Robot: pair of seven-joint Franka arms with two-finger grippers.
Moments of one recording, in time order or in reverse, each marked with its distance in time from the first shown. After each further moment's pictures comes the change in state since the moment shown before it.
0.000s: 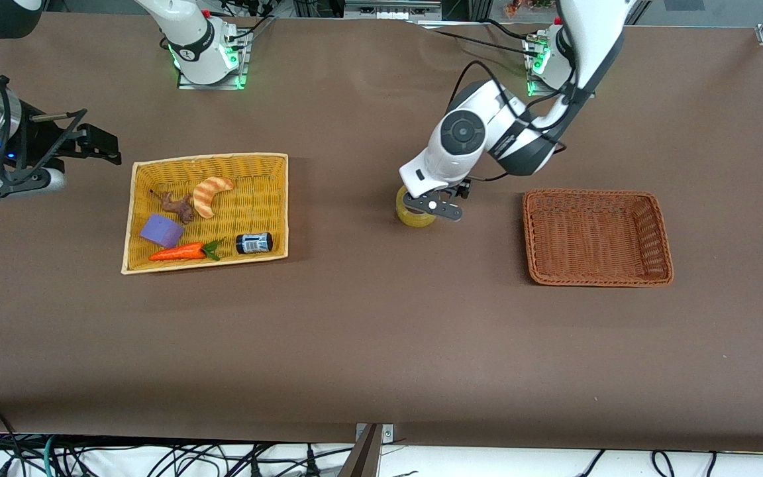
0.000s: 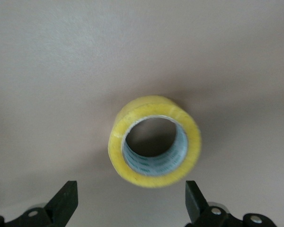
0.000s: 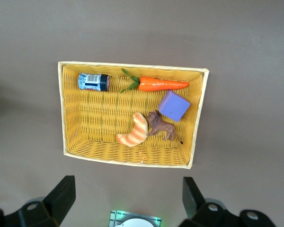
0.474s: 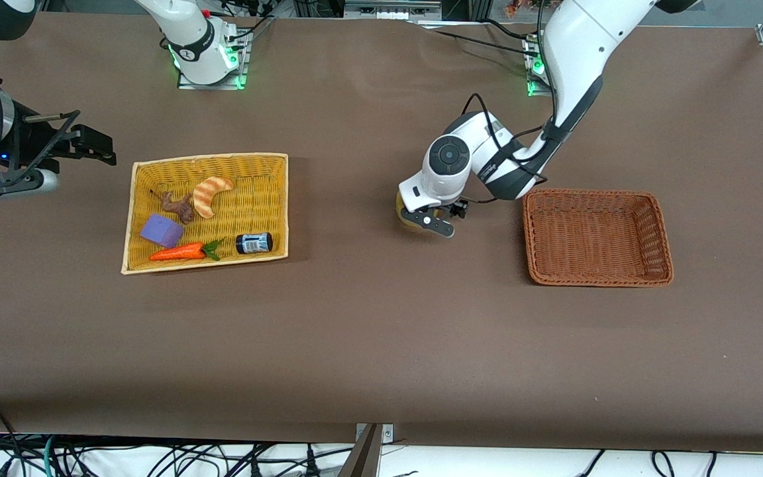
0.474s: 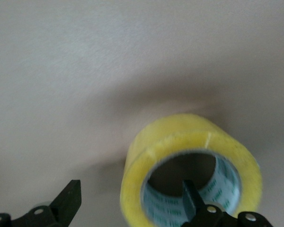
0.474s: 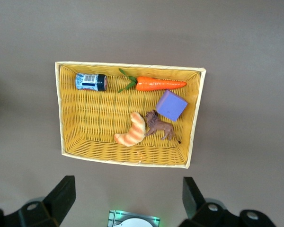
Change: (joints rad) left arm 0.007 0.148 0.005 -0.001 0.187 0.133 0.000; right arm 0.000 0.000 -0.008 0.000 0.000 0.000 -0.007
